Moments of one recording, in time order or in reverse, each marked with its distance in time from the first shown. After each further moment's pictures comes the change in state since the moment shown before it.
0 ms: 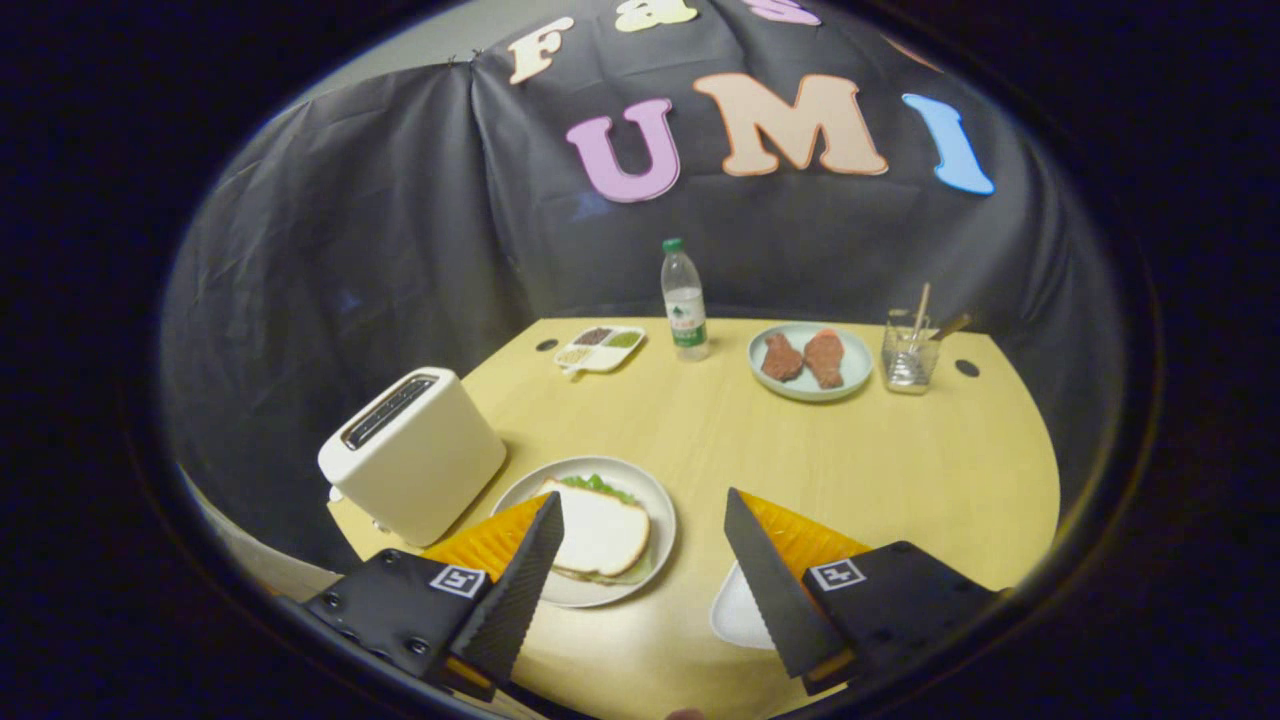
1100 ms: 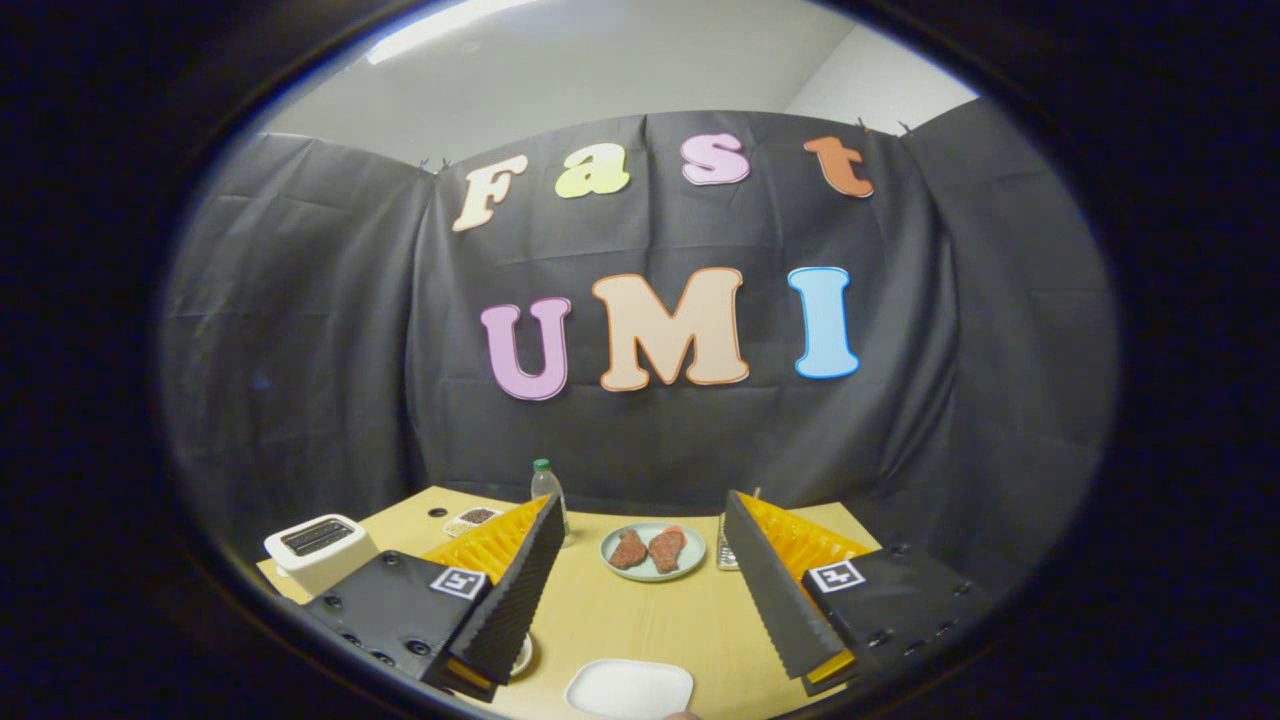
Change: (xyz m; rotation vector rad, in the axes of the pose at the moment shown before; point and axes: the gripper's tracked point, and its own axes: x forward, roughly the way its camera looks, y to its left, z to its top) arm -0.116 -0.100 0.150 -0.052 -0.528 -0.275
